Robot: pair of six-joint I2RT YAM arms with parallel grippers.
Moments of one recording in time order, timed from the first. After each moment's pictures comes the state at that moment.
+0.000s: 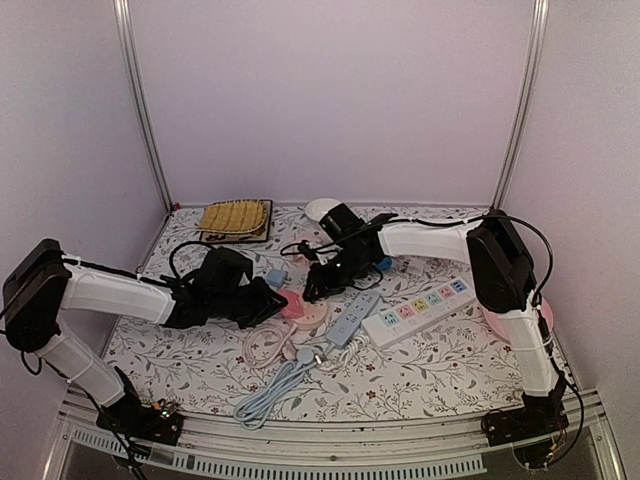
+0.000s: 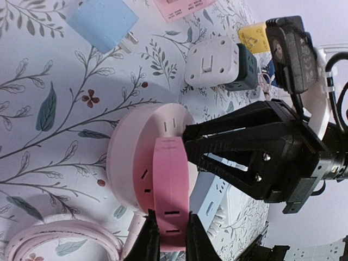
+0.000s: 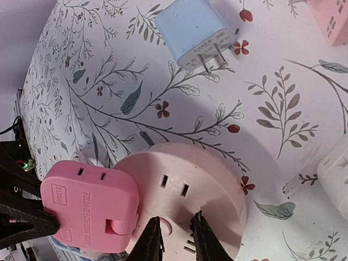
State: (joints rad) left arm -0.79 1.51 0.66 0.20 0.04 -1.17; right arm 0.82 2.32 1.85 -0.59 -0.44 0.27
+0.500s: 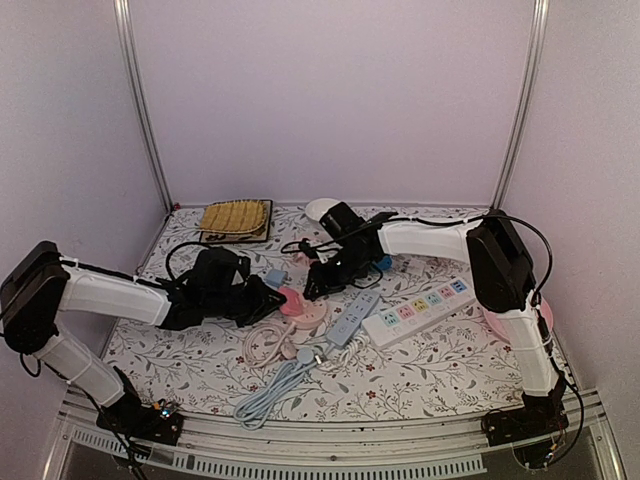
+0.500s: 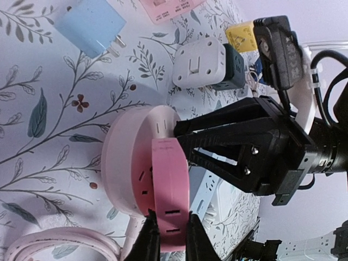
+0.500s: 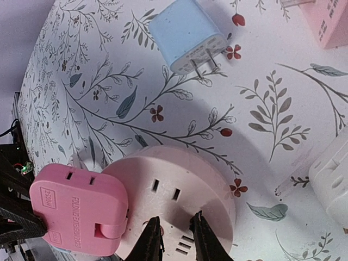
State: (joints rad) left arm -0.76 1.48 0.62 0.27 0.11 -1.16; right arm 0.82 2.33 1.87 -0.60 -0.43 0.27
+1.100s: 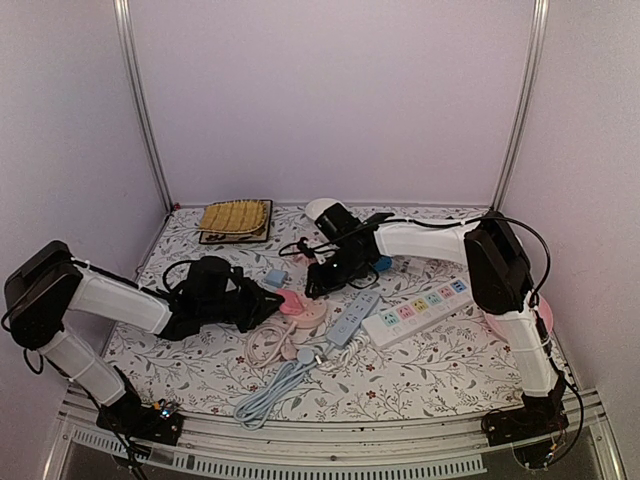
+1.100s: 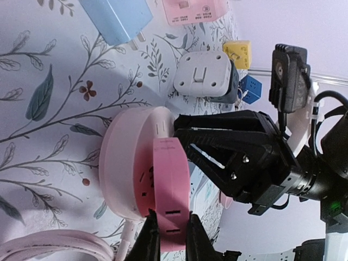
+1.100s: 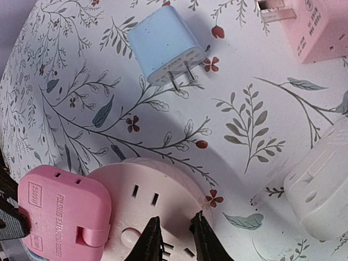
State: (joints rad) left arm -0.72 1.53 0.52 0.51 0.15 -1.37; right arm 0.83 2.34 1.89 -0.61 -0.31 0.23
